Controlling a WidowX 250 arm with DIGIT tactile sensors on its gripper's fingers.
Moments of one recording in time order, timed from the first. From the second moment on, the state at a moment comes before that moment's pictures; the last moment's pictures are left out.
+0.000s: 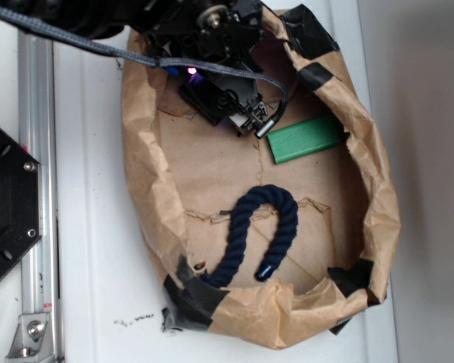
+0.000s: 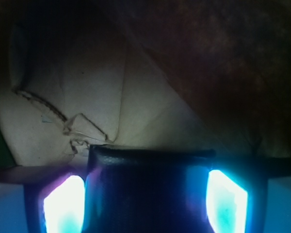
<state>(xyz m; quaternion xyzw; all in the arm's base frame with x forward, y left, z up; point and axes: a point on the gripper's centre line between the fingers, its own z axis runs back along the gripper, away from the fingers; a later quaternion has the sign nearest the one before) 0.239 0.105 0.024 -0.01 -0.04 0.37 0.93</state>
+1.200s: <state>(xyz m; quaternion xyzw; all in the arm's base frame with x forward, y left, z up) 0.260 0.022 0.123 0.03 -0.09 0.15 0.98</state>
